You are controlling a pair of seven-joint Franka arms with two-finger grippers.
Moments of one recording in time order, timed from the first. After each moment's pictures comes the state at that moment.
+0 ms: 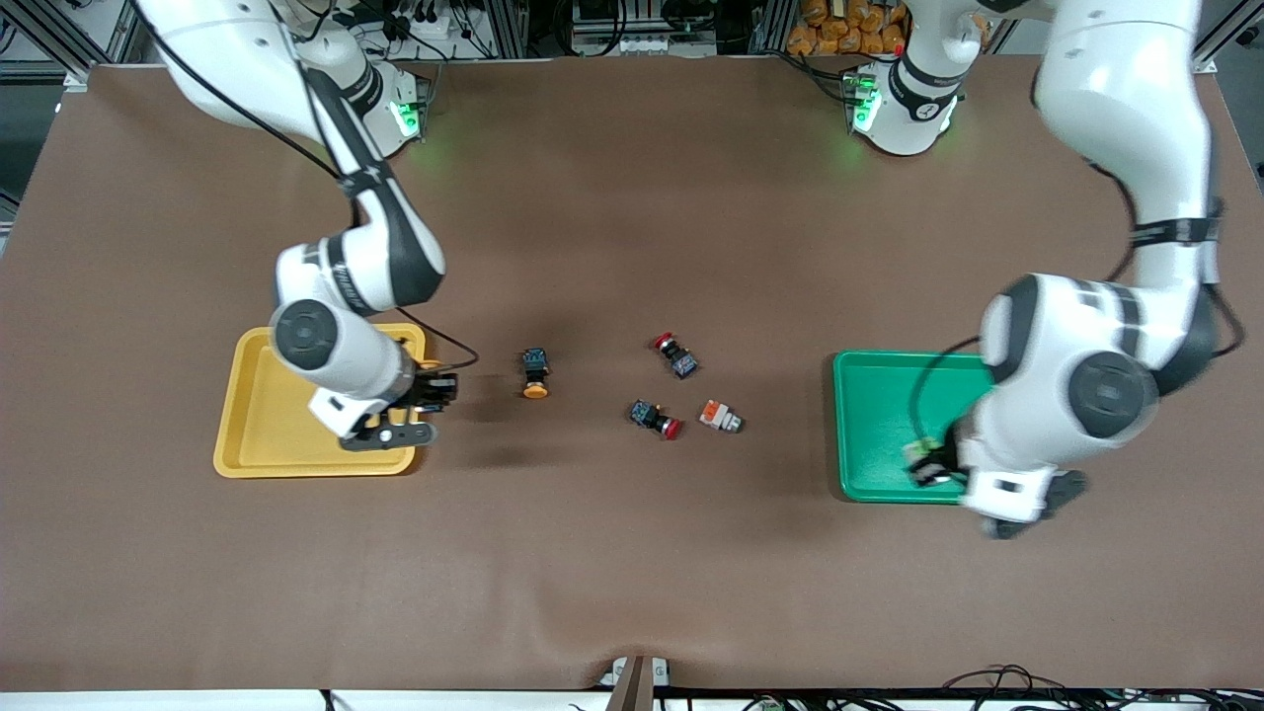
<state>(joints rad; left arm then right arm) -0.11 0.62 -0.04 -1.36 0.03 1.93 -0.69 0.34 0.45 -0.06 -1.80 0.10 2.17 0.10</state>
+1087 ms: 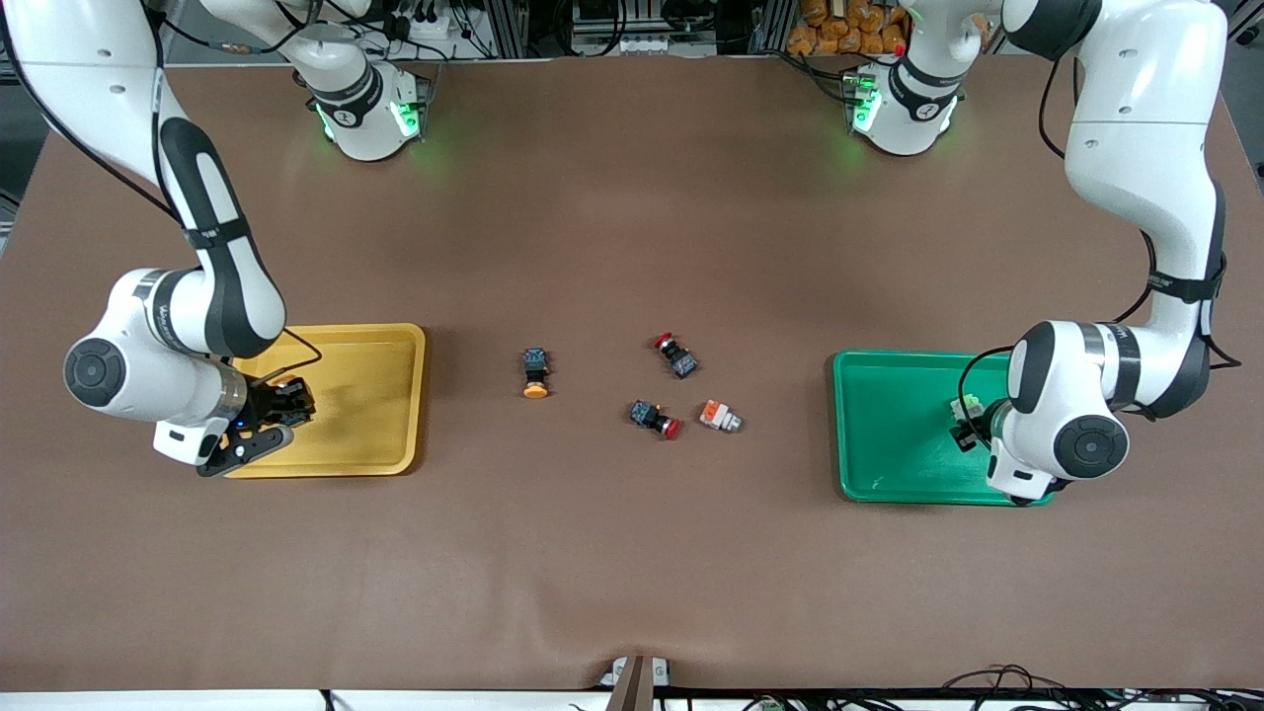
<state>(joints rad) -0.02 0.68 -0.06 -1.54 0.22 1.91 -0.65 0.02 0.50 -0.06 -1.85 0.10 2.22 -0.53</state>
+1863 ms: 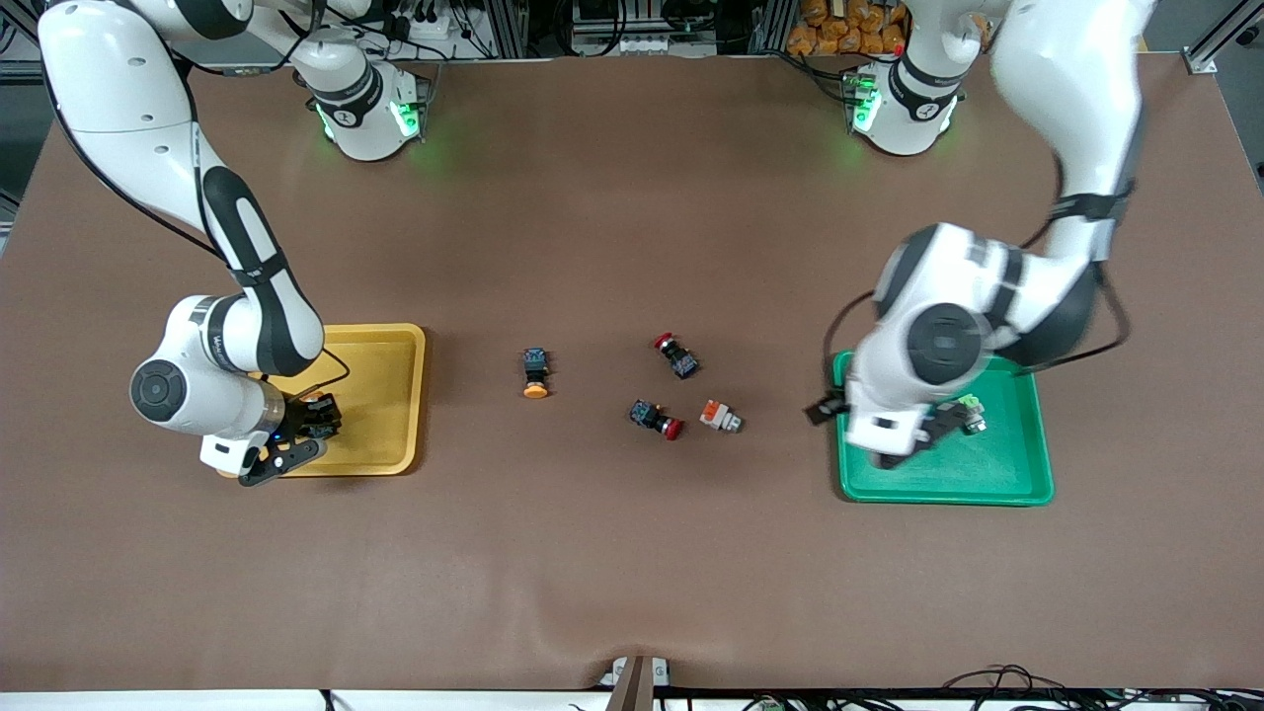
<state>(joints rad) -0.21 0.56 -0.28 -1.50 0.15 1.85 -1.07 0.03 0.62 -0.05 -1.85 0.10 2.36 -0.53</state>
